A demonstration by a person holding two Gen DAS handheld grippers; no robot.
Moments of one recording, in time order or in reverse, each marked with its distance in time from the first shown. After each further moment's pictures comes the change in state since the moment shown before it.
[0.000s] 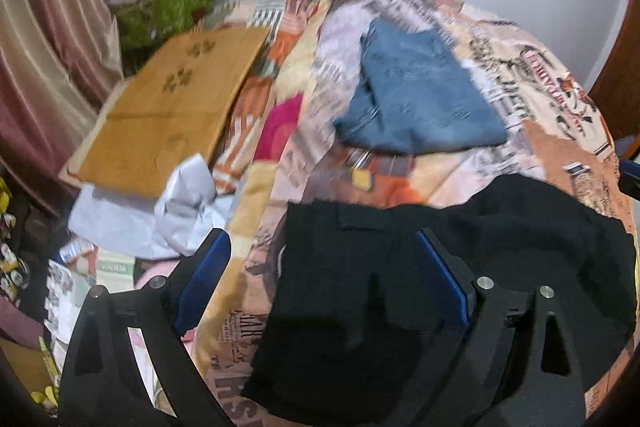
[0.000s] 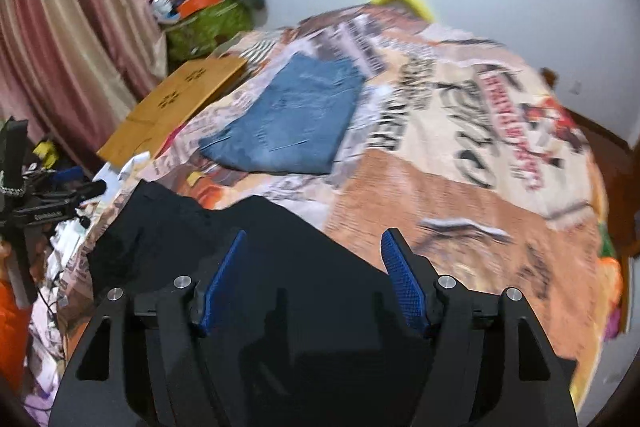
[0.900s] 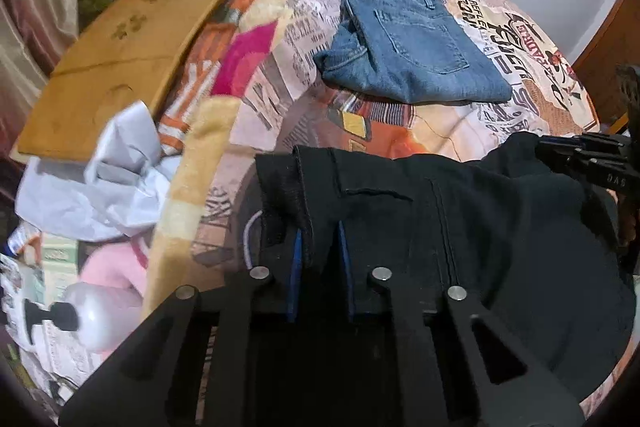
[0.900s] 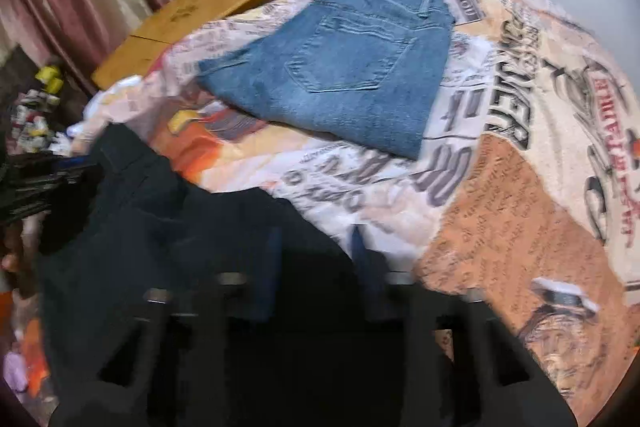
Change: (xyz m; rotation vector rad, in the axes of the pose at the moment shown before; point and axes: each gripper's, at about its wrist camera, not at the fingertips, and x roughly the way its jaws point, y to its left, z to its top) left arm 0.057 0.010 -0.023 0.021 0.084 -0.143; right arm 0.115 0.018 0.015 -0.138 0.222 0.080
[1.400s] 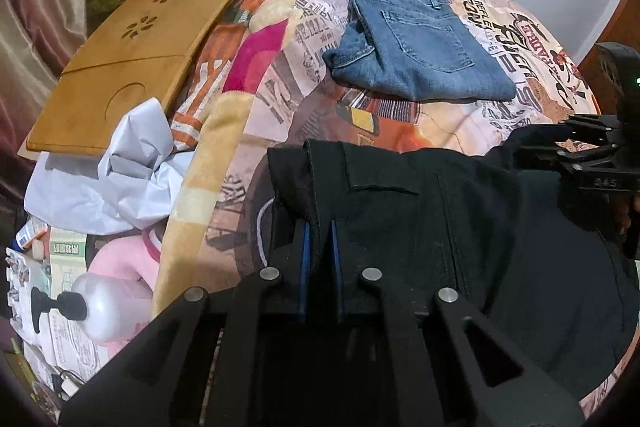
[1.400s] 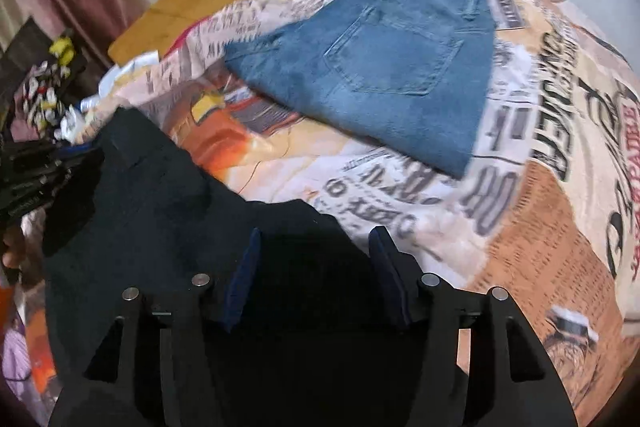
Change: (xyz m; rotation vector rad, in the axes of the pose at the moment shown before) left arm -0.001 0.004 -0.005 -0.020 0.010 0.011; right arm 0.027 0.029 0.018 -0.120 0.067 -0.018
